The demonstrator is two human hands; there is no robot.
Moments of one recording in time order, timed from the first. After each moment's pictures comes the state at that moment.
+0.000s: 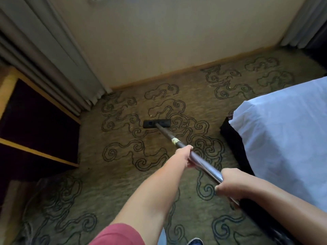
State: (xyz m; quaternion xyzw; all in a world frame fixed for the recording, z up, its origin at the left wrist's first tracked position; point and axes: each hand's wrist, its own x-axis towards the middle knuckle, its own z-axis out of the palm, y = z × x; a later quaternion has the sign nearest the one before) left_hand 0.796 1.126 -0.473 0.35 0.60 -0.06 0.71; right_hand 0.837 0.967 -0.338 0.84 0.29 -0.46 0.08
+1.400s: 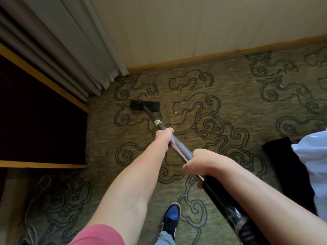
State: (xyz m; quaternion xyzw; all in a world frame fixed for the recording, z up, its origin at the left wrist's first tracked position) left_hand 0.748 1.551 -0.622 0.36 0.71 0.01 0.60; right_hand 0.806 1.413 -0.452 0.78 0.25 -0.57 0.02
